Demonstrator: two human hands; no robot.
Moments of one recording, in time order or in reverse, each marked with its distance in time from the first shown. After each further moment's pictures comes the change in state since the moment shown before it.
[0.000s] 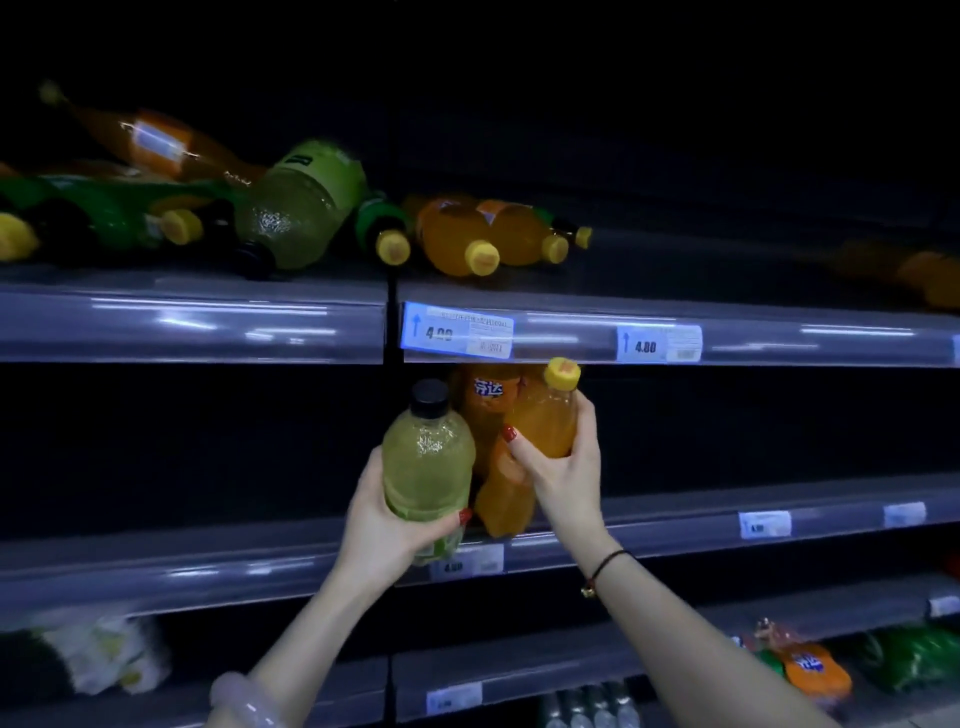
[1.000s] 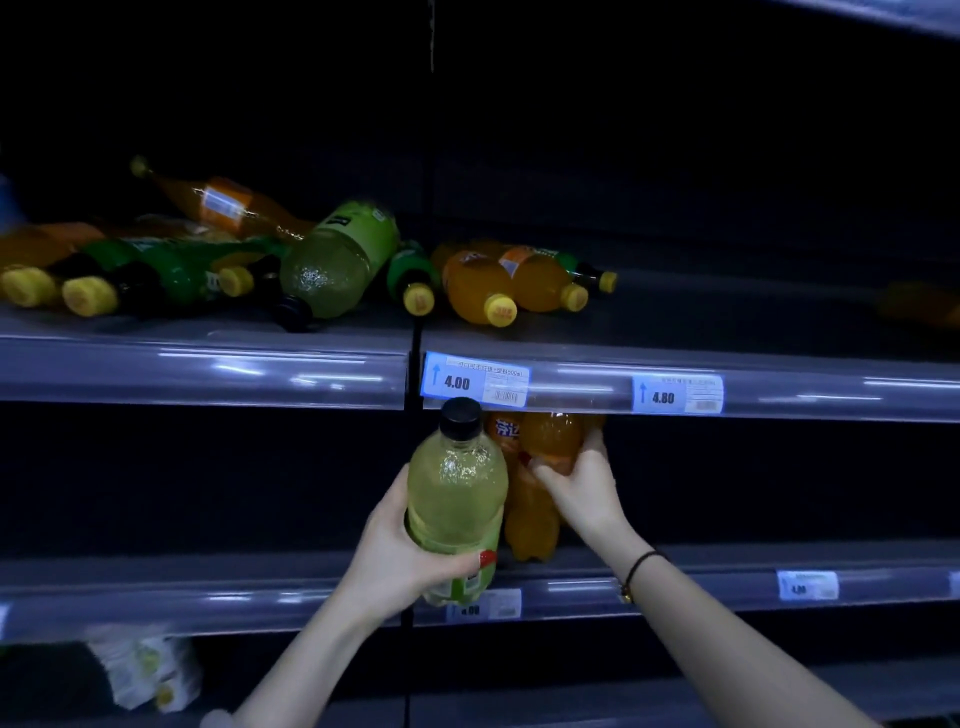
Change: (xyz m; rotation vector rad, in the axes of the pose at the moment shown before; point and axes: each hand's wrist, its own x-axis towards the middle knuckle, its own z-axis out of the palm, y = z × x) left_hand -0.003 0.046 -0.013 -0.014 -0.116 0.043; right_hand 0.037 -0.025 -0.005 -0.500 -0.125 0.252
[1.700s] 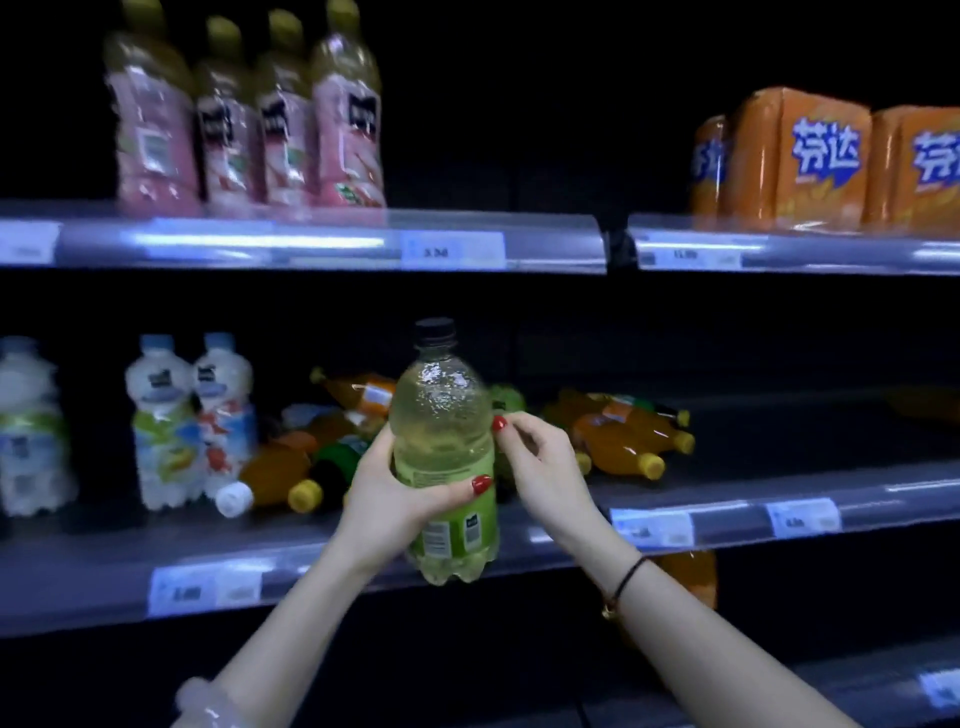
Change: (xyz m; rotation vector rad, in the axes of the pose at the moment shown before) left_hand 0.044 0.165 -0.241 -0.007 0.028 0.271; right_hand -0.060 -0.292 0.090 0.358 0.054 -0.567
